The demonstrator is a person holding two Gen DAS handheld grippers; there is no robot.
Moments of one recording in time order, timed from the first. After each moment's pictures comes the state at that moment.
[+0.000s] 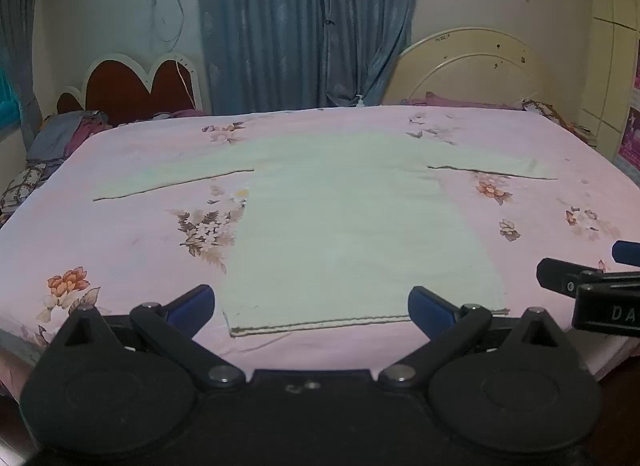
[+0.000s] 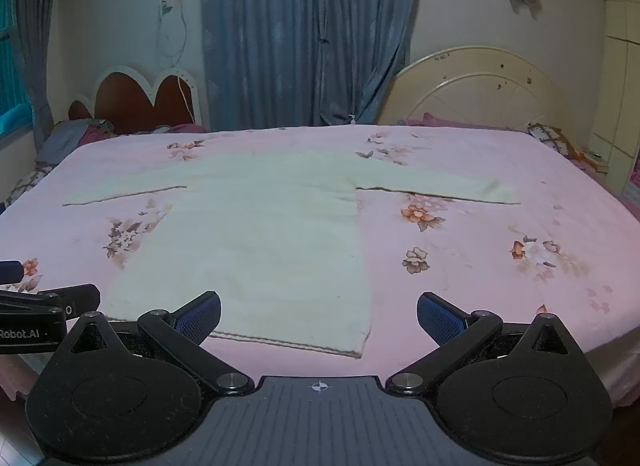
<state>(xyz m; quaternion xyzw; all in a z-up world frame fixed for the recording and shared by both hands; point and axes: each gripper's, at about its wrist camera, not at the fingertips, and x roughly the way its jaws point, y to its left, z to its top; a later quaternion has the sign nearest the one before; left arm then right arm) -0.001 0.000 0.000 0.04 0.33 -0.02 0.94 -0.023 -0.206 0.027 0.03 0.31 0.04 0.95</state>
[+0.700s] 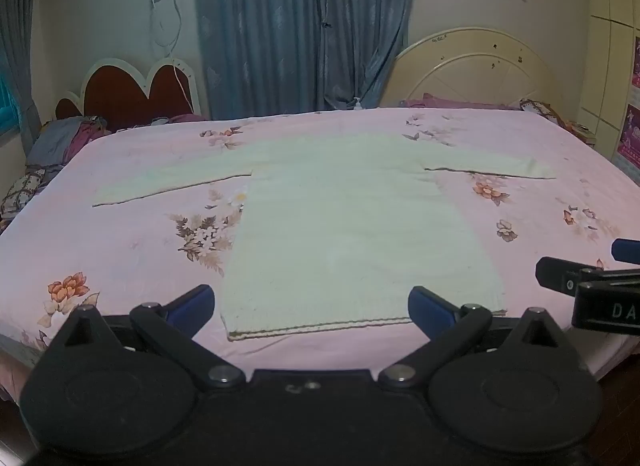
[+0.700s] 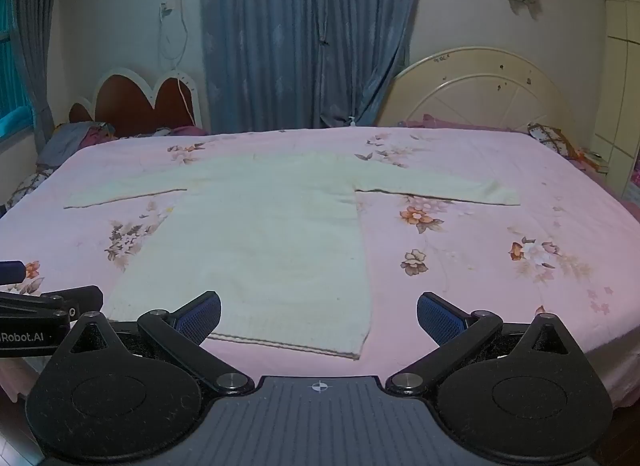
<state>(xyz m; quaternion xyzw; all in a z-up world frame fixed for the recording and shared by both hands) 0.003 0.003 0.002 0.04 0.33 -0.02 0.94 -0.022 -0.205 0.030 0.03 0.31 0.04 0.95</state>
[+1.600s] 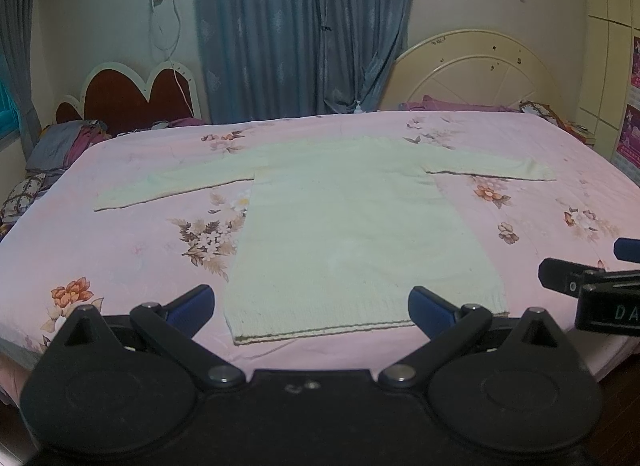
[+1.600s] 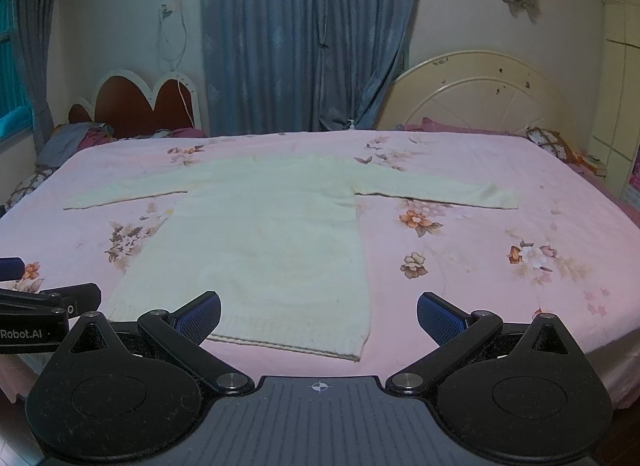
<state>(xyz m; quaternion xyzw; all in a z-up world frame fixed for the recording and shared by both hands) -0.004 -0.002 0.004 0.05 0.32 -0.01 0.95 -0.026 -0.204 0.036 0.03 0.31 0.04 0.95</state>
